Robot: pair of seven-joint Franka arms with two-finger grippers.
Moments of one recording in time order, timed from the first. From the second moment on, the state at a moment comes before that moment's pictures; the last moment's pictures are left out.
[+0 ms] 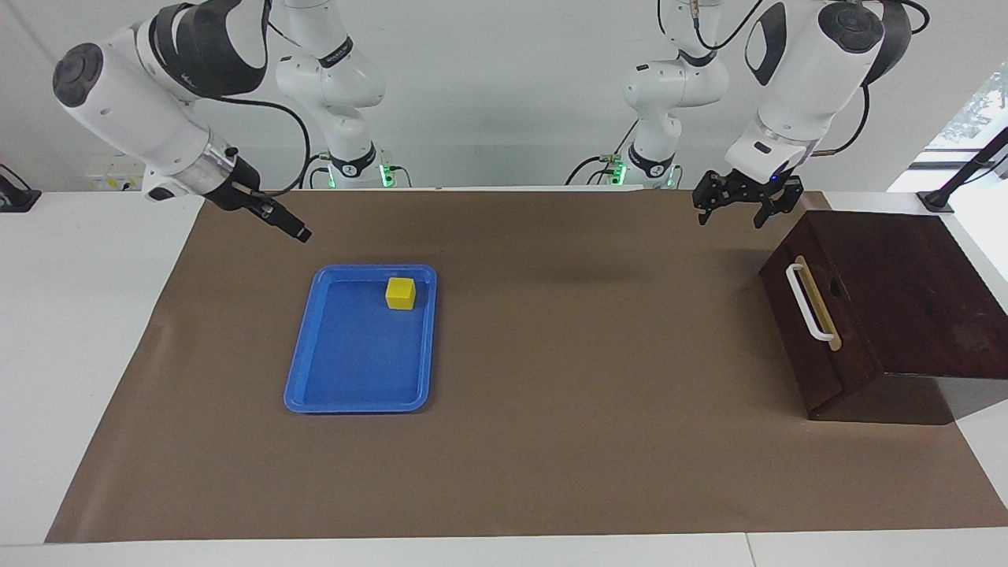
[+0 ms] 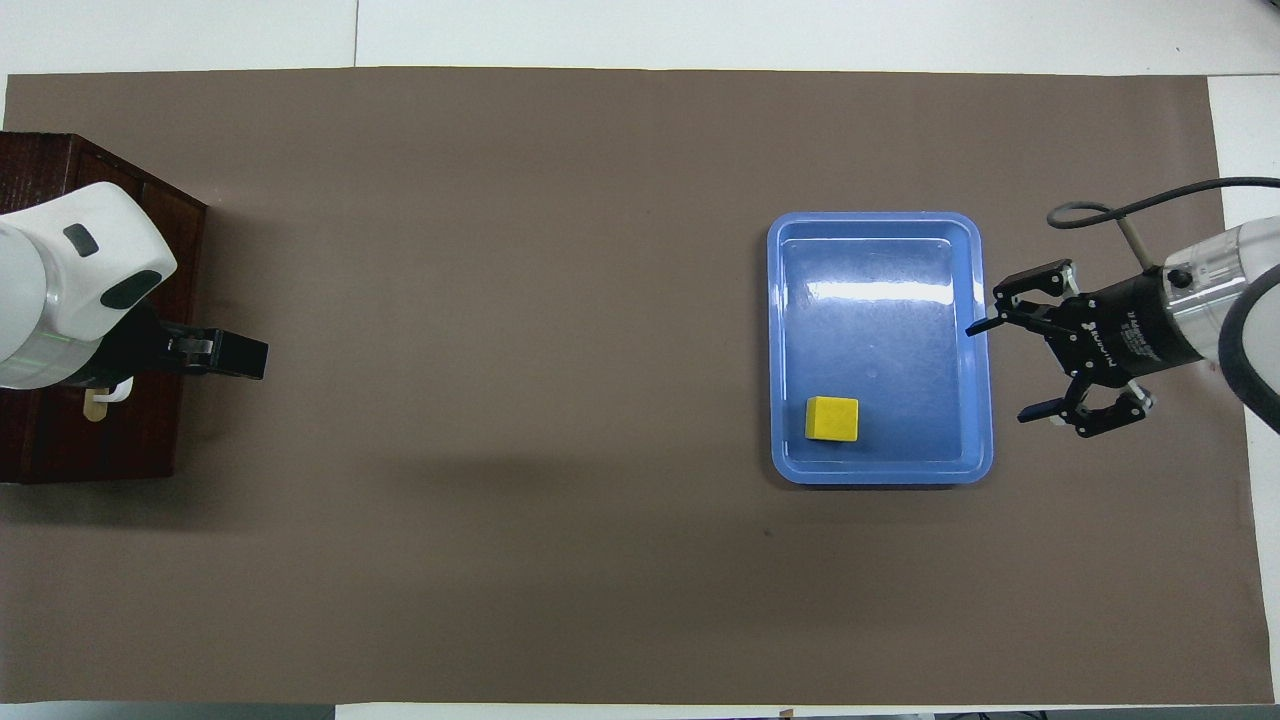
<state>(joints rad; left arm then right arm) 0.02 -0.12 -0.20 -1.84 -0.01 1.69 0.01 -0.16 0.01 0.07 -1.94 0.48 1.69 0.88</state>
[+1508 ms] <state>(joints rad) 0.11 0.13 -0.18 -2.00 0.47 2.11 -0.12 -0.07 0.13 0.08 -2.33 0.98 2.11 0.90</state>
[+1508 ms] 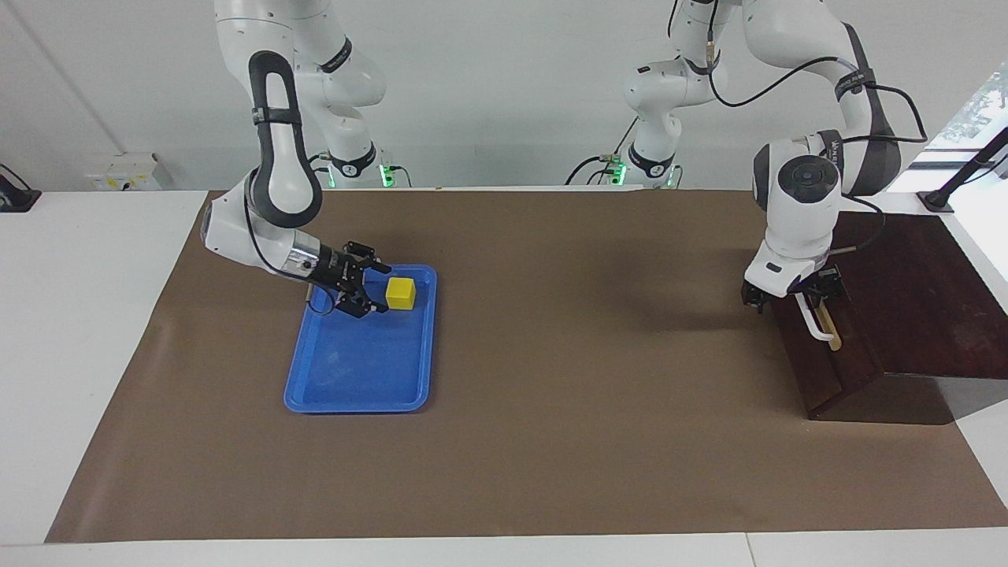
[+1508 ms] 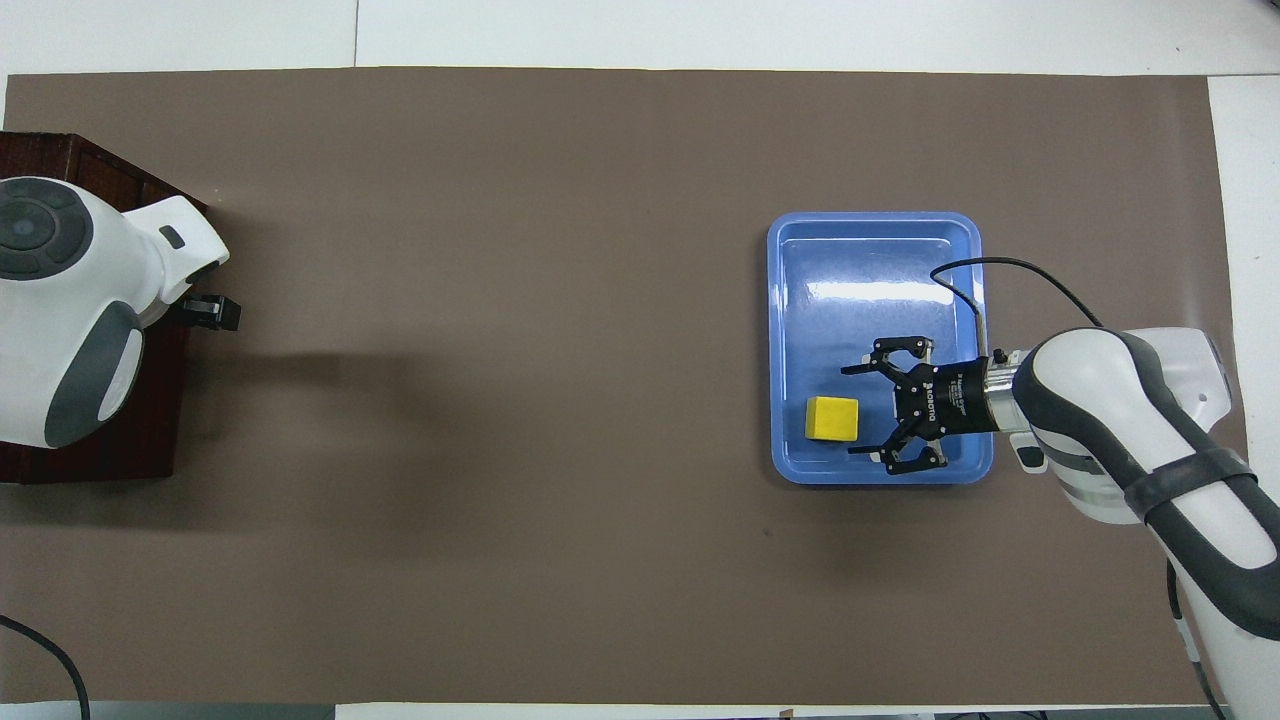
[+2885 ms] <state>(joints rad) 0.05 0.12 -0.20 -2.04 0.48 2.11 -0.14 -0.05 0.13 0.08 -2.36 0.99 2.14 0.87</state>
